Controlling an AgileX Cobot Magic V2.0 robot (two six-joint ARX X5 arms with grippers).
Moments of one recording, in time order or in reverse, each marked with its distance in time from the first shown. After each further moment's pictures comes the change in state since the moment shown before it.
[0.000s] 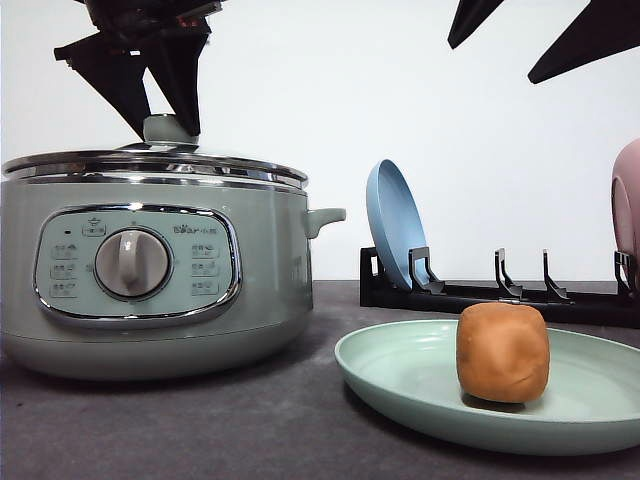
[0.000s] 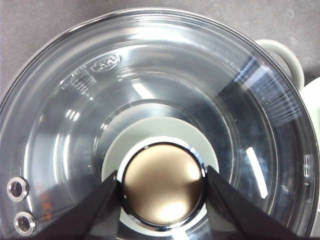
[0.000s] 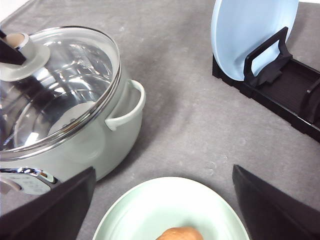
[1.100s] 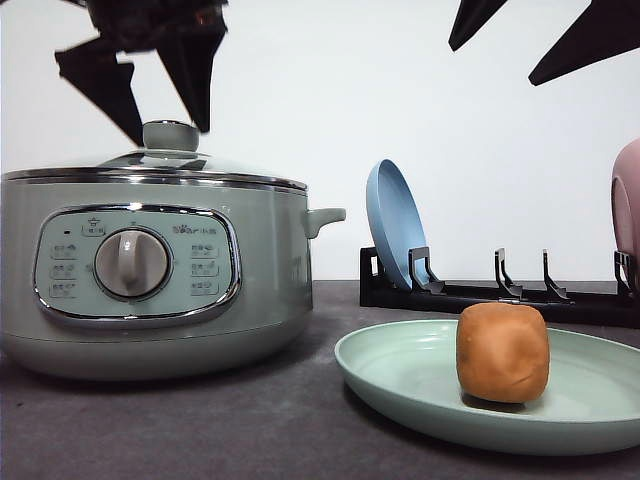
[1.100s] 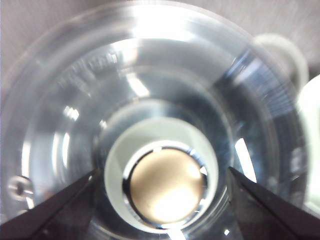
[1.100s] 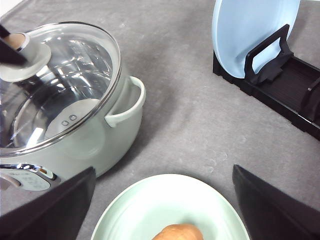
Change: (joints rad) left_arx -0.001 0.002 0.038 -0.023 0.001 -0.001; right_arx 0.000 0.000 0.000 -0.010 -0.004 -0.007
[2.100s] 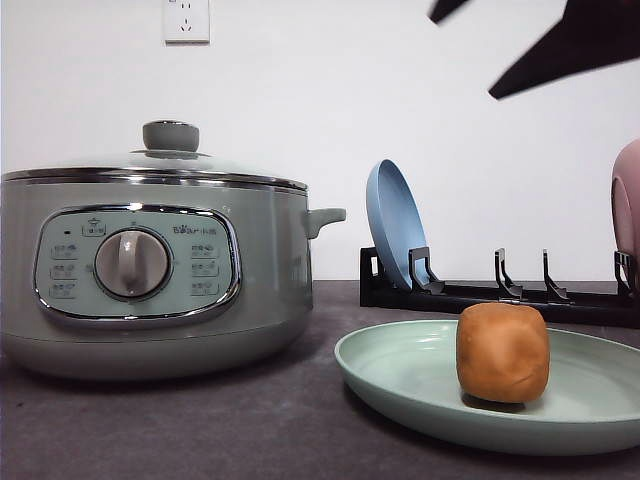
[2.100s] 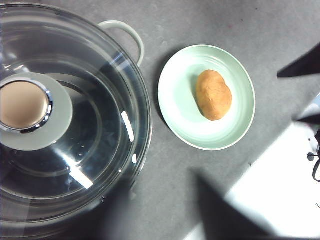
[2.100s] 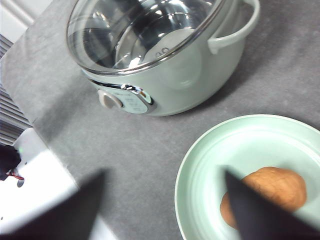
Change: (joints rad) left_arx -0.100 -0.209 0.043 -0.207 0.238 0.000; right_arx -0.001 0.000 0.000 -0.164 -0.392 -0.001
